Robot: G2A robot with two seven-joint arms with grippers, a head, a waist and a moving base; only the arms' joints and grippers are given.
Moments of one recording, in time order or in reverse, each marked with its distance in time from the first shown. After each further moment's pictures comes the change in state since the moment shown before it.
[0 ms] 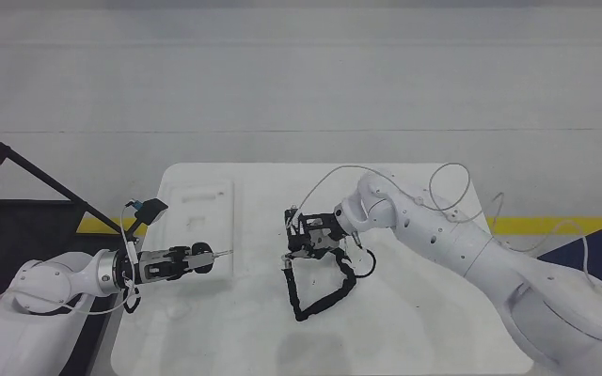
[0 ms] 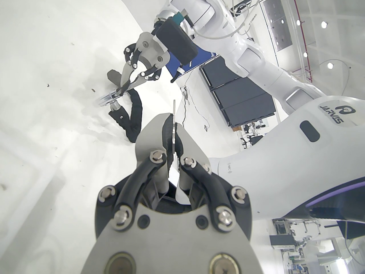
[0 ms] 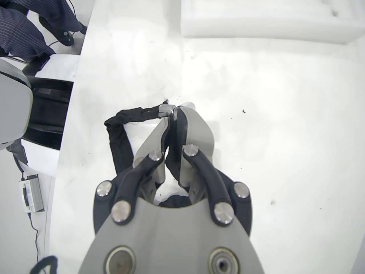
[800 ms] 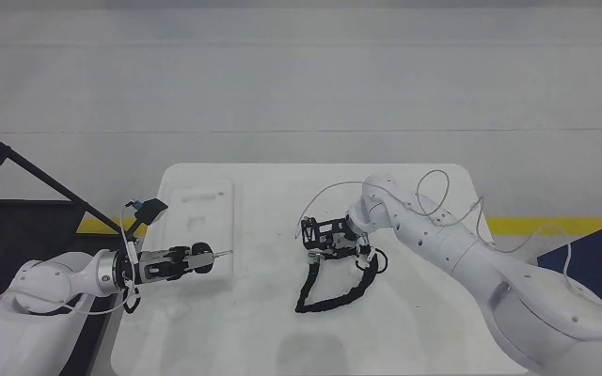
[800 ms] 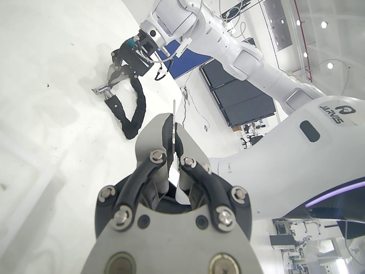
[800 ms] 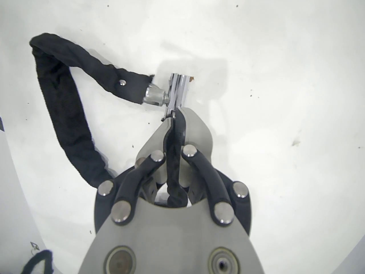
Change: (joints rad) left arm 0.000 0.000 0.000 0.000 0.000 0.000 0.000; right arm -0.022 -0.101 0.000 0.234 -0.201 0.000 0.216
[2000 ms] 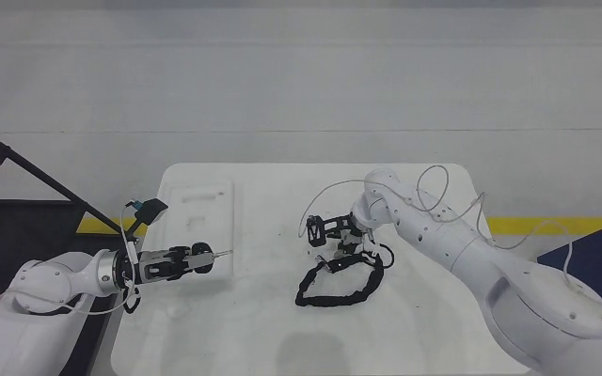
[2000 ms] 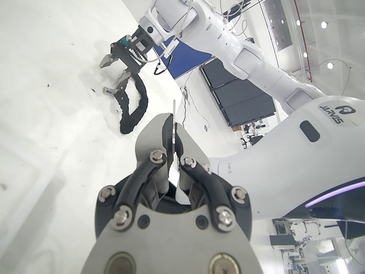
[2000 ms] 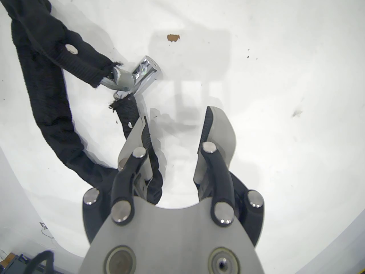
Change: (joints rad) left arm 0.000 0.000 0.000 0.000 0.000 0.000 0.000; right arm 0.017 0.008 0.000 0.000 0.031 0.000 0.088
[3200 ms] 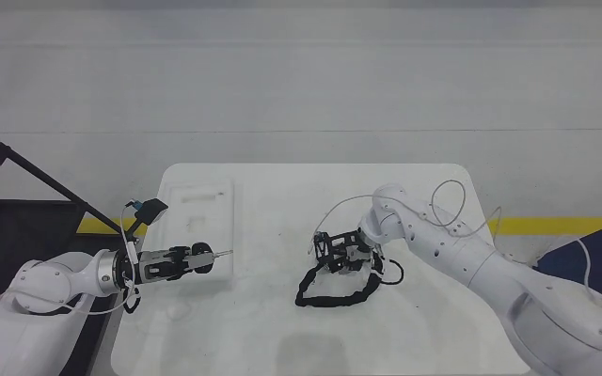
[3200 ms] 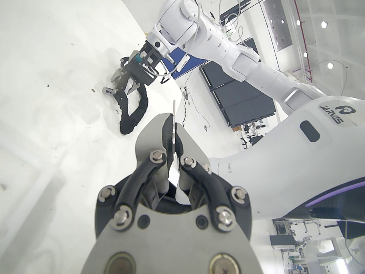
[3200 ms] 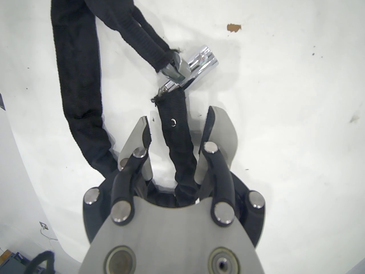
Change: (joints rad) left arm 0.000 0.000 0.000 0.000 0.000 0.000 0.000; right arm -0.066 0.106 0.000 -0.146 0.021 0.000 0.005
